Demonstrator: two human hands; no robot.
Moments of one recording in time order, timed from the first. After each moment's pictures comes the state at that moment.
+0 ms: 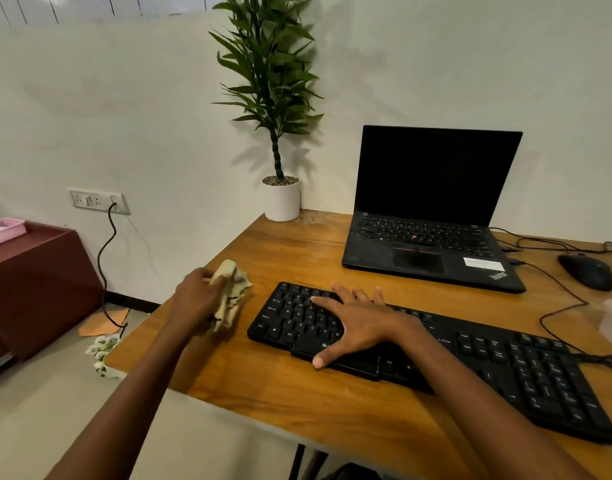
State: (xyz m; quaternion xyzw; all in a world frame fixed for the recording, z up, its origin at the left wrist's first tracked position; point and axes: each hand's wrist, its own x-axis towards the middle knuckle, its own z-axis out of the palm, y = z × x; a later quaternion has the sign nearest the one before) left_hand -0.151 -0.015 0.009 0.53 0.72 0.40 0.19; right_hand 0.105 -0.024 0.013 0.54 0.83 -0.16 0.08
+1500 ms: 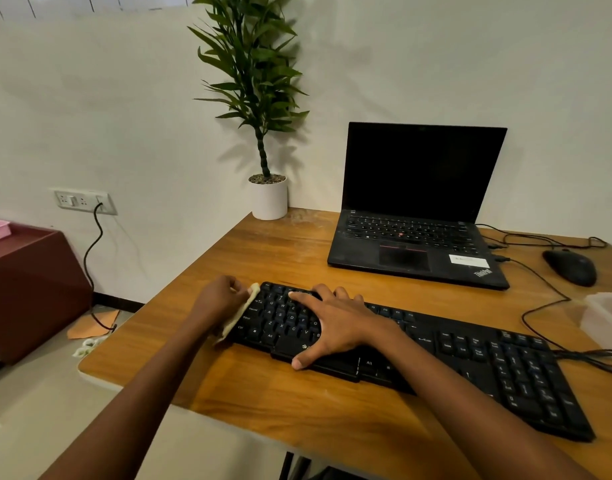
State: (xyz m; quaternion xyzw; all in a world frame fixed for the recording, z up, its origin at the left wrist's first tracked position) left_hand -0.110 0.015 -0.011 0.61 0.70 0.28 0.24; right_hand 0.105 -0.023 0.007 0.52 0.85 -0.12 0.05
